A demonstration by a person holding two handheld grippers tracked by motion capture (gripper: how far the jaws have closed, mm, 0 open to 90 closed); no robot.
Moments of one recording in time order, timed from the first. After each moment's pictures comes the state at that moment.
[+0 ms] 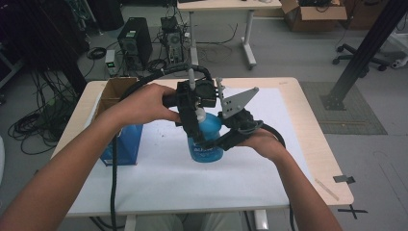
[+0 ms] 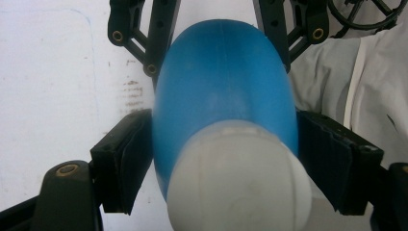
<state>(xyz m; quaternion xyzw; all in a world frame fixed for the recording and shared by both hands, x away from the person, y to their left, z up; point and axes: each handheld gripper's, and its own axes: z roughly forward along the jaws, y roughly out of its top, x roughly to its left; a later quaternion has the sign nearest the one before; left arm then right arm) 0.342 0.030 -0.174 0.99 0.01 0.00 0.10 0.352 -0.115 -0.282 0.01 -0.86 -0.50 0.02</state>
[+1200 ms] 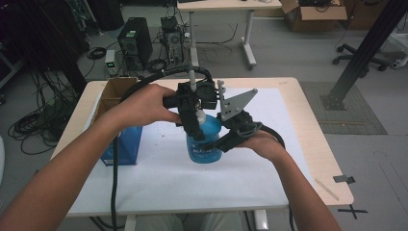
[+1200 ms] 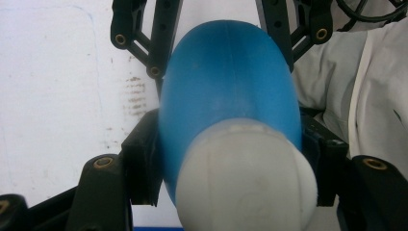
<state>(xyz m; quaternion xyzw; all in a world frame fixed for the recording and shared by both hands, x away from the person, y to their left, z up) 0.336 0.028 -0.173 1.00 0.01 0.02 0.09 0.349 -0.112 -0.282 0.02 -0.87 -0.50 0.01</state>
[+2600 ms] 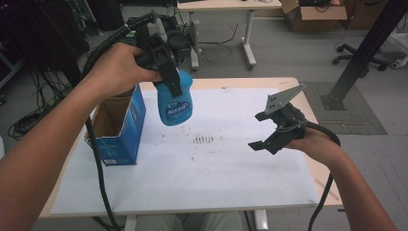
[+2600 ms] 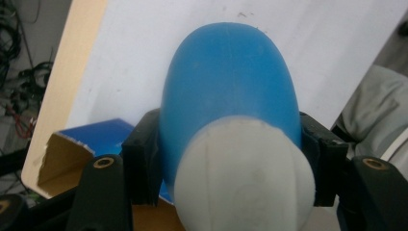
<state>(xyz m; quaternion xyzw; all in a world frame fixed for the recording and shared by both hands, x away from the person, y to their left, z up) 0.378 0.078 -0.100 0.96 0.25 0.10 0.06 0.337 -0.214 -0.256 -0.14 -0.92 -0.36 -0.07</state>
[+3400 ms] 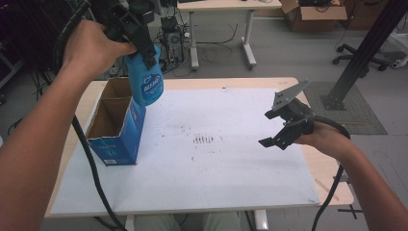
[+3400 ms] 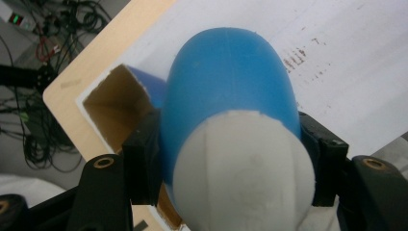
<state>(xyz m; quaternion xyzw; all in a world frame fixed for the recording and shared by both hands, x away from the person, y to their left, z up) 0.403 0.136 -0.065 0.88 0.45 0.14 0.08 0.350 -0.234 -0.255 -0.15 -0.93 -0.32 -0.07</state>
